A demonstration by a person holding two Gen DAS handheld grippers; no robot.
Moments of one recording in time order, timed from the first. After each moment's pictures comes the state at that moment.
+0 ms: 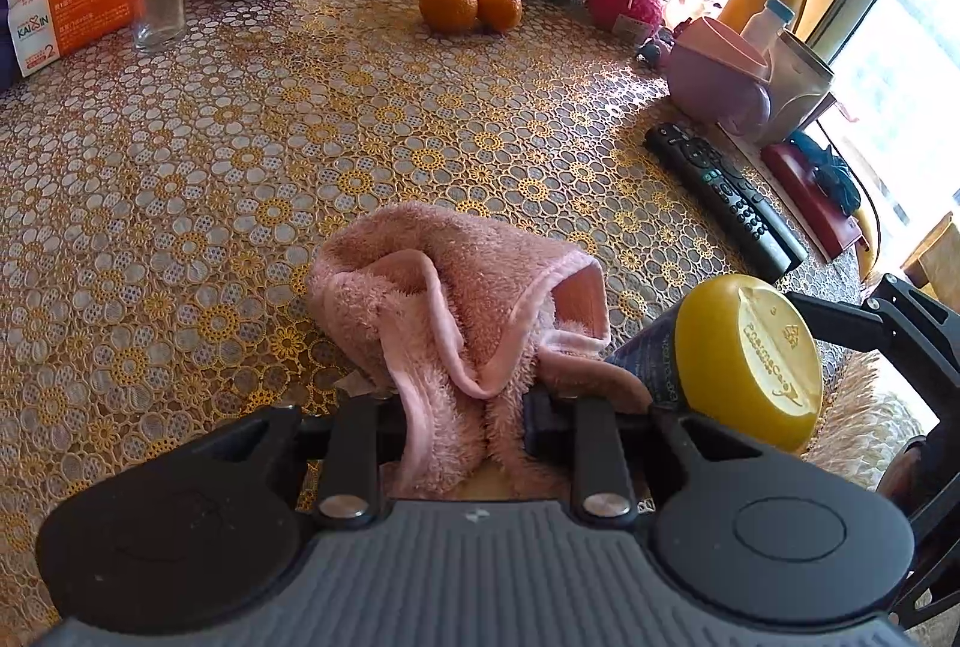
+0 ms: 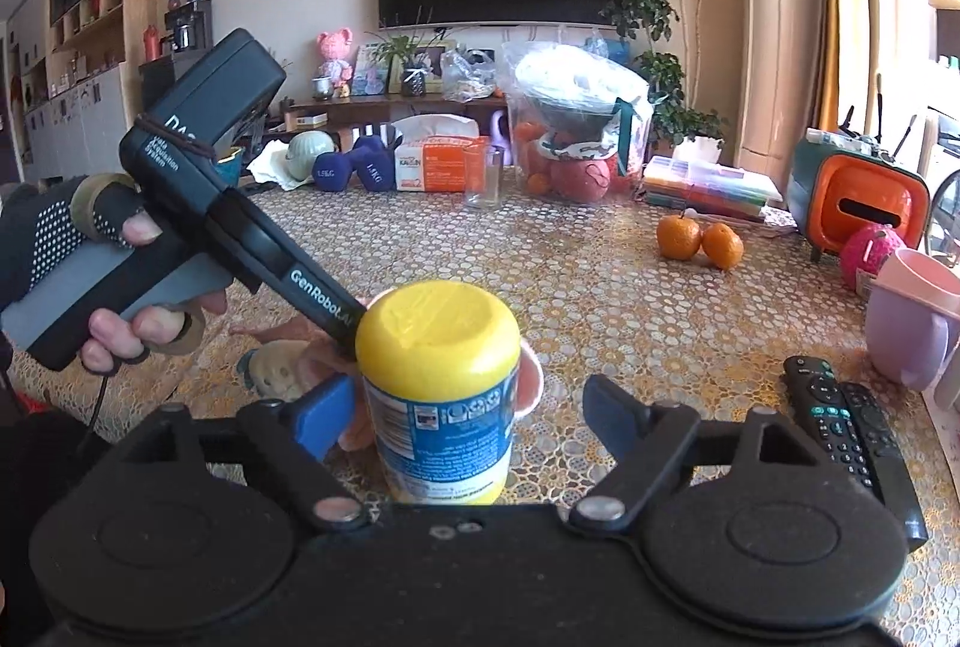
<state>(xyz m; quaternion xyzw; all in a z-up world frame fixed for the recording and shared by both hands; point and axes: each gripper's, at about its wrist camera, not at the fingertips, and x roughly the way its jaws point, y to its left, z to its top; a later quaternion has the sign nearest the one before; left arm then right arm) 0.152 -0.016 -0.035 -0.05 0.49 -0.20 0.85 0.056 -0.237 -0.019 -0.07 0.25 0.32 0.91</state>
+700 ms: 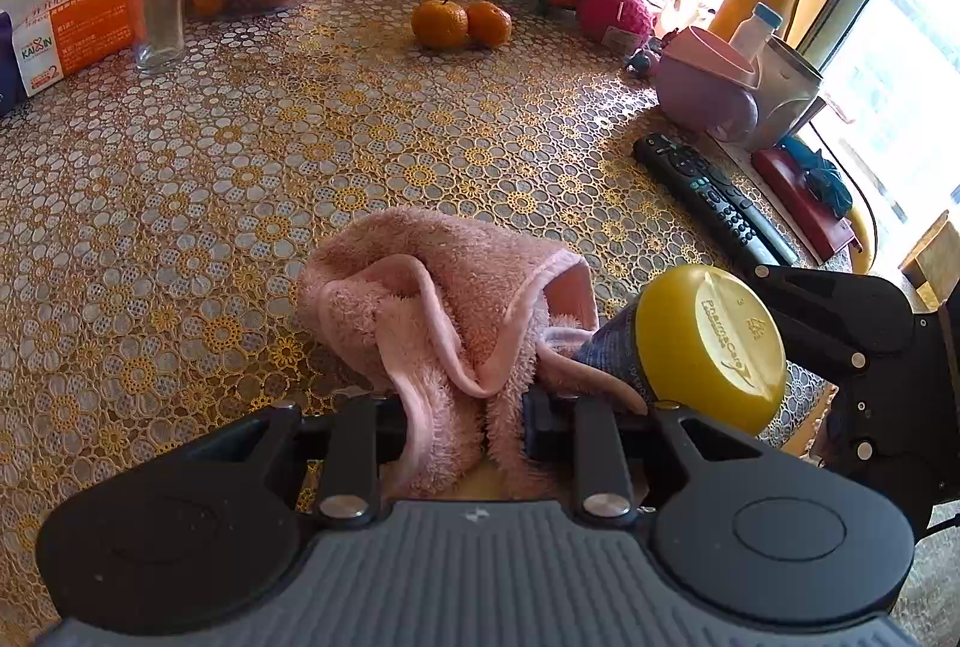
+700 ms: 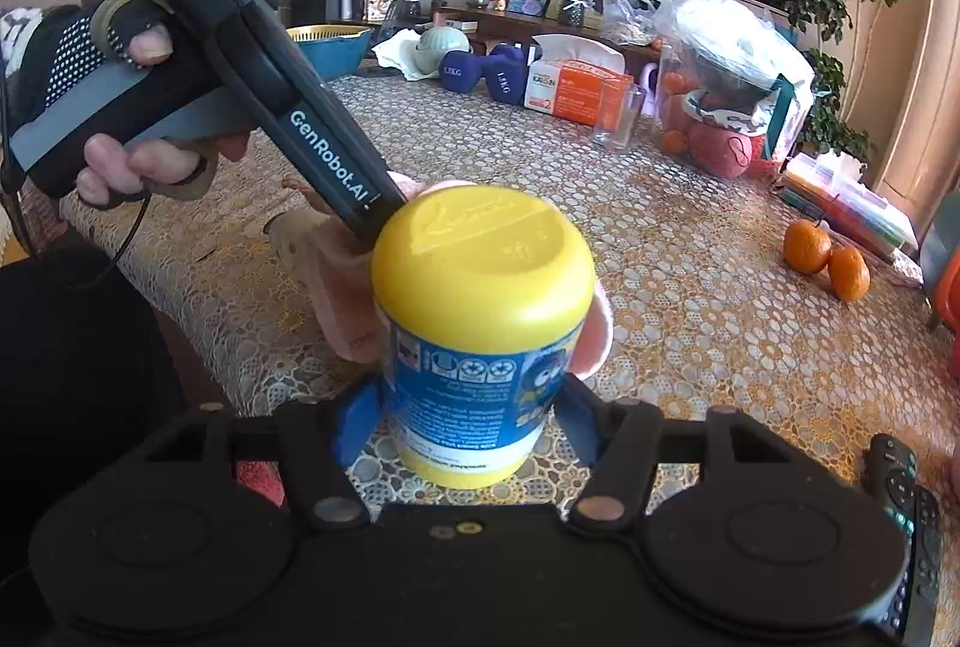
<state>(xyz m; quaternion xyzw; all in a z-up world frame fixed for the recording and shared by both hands) 0.145 -0.020 -0.025 -0.04 0.47 -0.20 0.86 0.089 -0.212 -0.045 -0.19 0.29 0.43 0.83</state>
